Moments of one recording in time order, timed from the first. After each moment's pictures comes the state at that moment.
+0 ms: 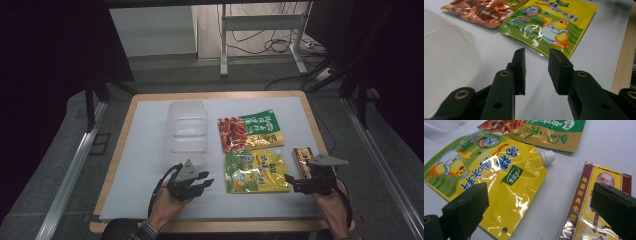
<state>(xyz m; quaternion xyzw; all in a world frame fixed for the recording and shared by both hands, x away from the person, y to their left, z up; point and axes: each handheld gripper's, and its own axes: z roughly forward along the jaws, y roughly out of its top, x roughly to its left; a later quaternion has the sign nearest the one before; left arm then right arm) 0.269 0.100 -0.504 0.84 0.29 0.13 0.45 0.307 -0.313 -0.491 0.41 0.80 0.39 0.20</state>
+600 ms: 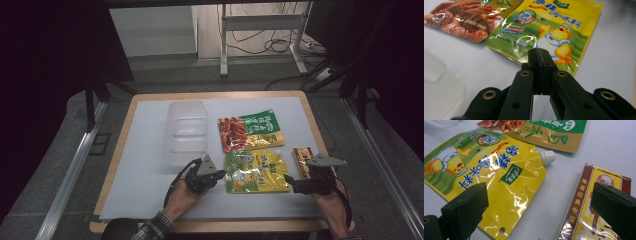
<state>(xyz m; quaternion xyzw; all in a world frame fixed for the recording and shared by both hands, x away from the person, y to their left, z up) 0.297 0.053 -0.512 0.85 0.27 0.14 0.43 0.307 -0.312 -0.493 0.40 0.81 0.38 0.21</state>
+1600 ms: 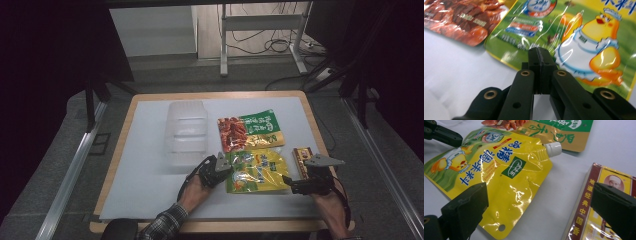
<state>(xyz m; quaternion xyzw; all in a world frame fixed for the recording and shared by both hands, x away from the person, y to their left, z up) 0.323 0.025 -0.542 0.87 0.27 0.18 0.38 0.307 -0.308 -0.494 0.39 0.81 0.38 0.20</state>
